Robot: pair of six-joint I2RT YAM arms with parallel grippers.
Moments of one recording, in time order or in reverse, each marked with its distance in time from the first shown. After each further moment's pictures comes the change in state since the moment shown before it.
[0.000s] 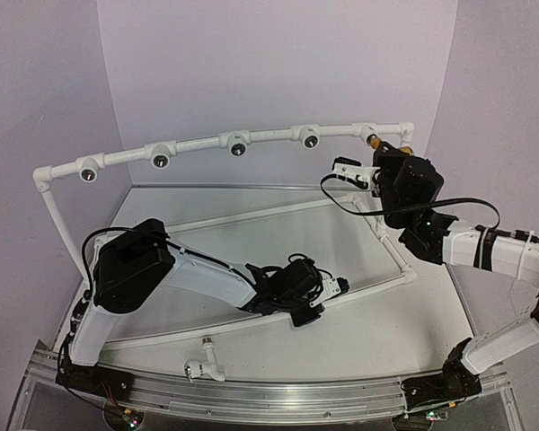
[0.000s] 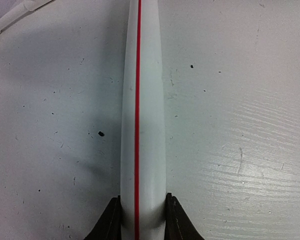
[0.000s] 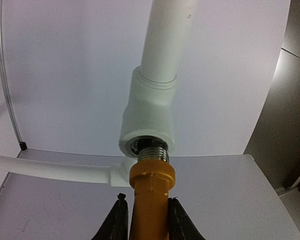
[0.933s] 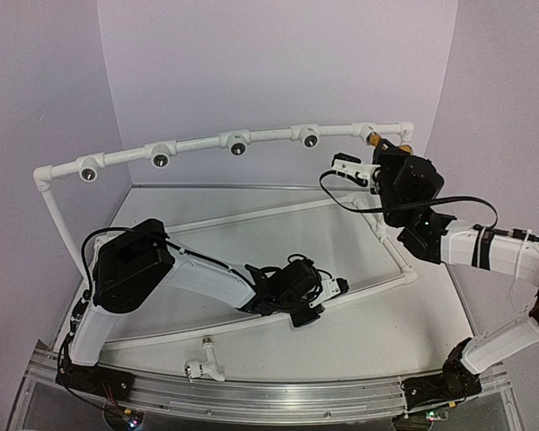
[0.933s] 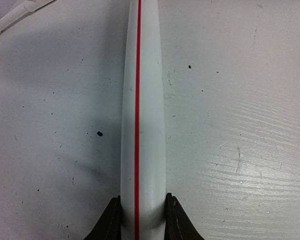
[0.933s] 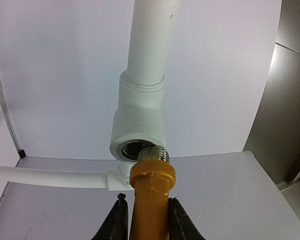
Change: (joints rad) left arm 0.000 -0.005 -0.013 0.017 0.005 0.000; right arm -0.017 0.014 0.000 0.050 -0.022 0.021
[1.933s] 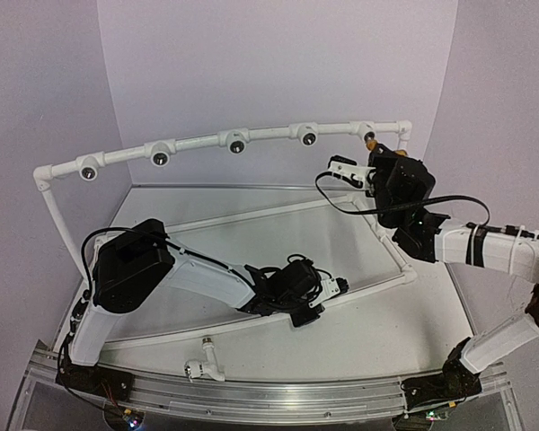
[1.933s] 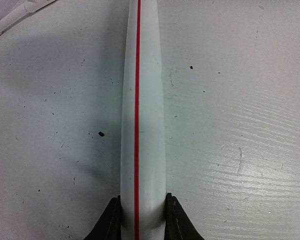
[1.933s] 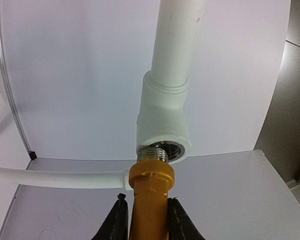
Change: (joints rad) left arm 0.000 -0.002 -0.006 0.010 0.000 -0.001; right arm 0.009 0.040 0.011 -0.018 0.021 0.064
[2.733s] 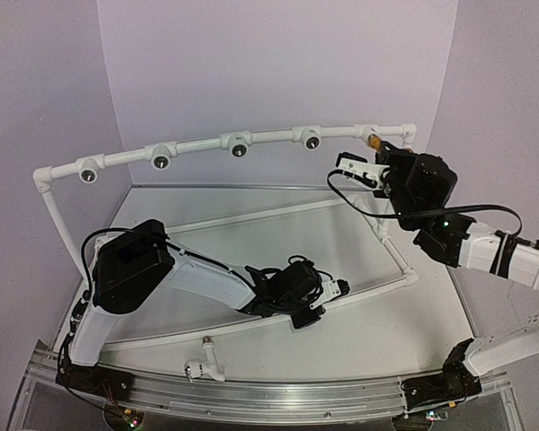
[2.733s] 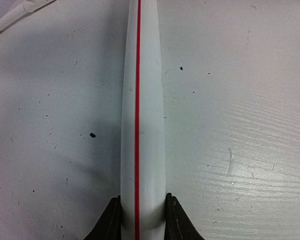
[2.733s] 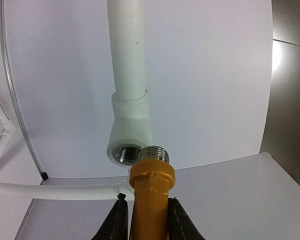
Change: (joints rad) left arm -0.006 0.000 0.000 -0.001 0.008 -0.003; right arm 0.019 -0.155 -0.010 -0.189 -0.100 0.140
